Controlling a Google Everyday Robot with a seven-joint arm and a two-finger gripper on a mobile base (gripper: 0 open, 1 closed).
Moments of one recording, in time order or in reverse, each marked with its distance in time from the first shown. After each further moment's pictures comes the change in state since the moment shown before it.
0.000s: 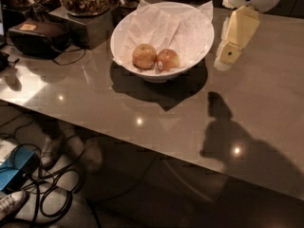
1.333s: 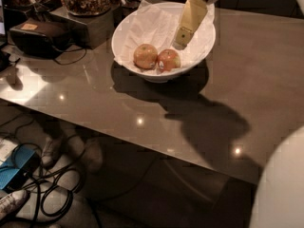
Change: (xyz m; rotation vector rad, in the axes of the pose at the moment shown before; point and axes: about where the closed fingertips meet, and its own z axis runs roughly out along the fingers) arm -0.068 -0.051 0.047 -0.070 -0.052 0.055
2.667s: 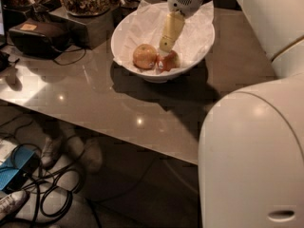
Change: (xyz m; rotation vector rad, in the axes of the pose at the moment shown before) arm -0.022 -0.034 0.071 -0.069 0.044 0.043
